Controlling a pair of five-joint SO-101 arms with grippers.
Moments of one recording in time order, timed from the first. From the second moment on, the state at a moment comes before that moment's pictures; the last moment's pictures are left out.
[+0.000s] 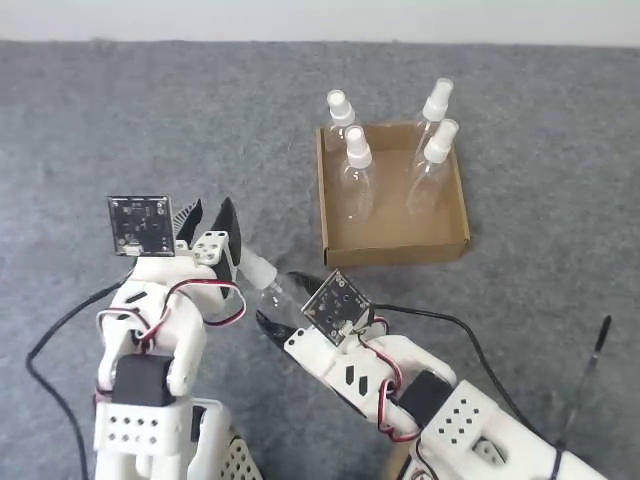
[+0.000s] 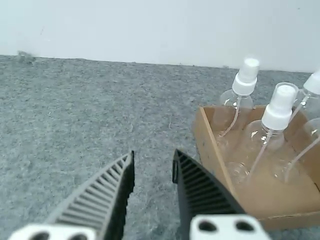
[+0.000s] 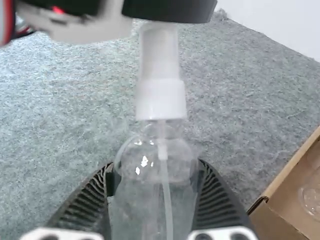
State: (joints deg) left arm -1.7 -77.8 69.0 47.3 10.5; right arm -53.4 -66.2 84.9 13.5 1.9
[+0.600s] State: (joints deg) left arm -1.6 -77.8 69.0 47.3 10.2; right arm -52.1 -66.2 86.3 13.3 1.9
